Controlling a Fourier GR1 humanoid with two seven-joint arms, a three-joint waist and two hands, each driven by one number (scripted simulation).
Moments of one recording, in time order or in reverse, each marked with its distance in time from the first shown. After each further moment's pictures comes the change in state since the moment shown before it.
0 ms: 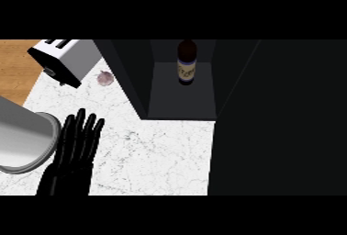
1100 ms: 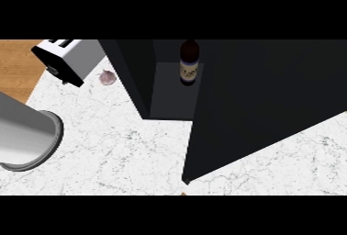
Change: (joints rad) left arm 0.591 0.243 0.547 -0.191 0.257 -0.437 -0.132; right arm -0.220 0.168 0.618 0.022 0.263 -0.315 0.254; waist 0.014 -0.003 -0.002
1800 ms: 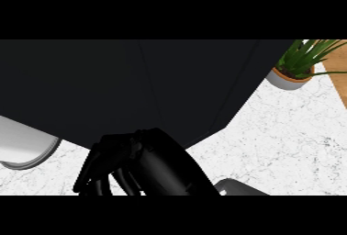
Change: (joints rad) left arm 0.071 0.002 0.217 0.026 0.098 -0.204 0.077; right arm -0.576 0.009 -0.040 0.450 -0.003 -0.355 -0.021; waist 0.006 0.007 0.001
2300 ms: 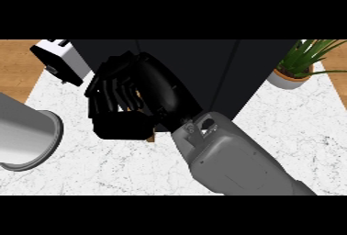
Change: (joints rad) left arm 0.008 -0.037 0.059 0.006 0.004 -0.085 0.079; right arm -0.244 -0.002 -0.205 0.374 -0.067 0.028 -0.145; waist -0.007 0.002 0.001
